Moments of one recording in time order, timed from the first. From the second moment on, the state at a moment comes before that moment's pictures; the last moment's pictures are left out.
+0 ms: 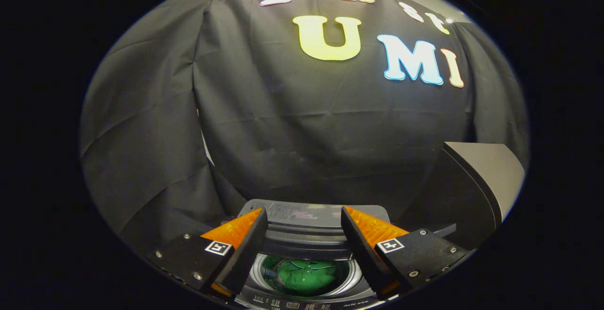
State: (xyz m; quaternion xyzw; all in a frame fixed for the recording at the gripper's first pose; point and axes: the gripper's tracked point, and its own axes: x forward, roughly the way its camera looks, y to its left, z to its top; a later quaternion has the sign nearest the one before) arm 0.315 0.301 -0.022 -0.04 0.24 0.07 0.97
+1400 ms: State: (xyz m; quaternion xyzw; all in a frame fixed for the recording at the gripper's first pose) arm 0.174 0.228 0.058 -0.01 0.11 0.13 0.98
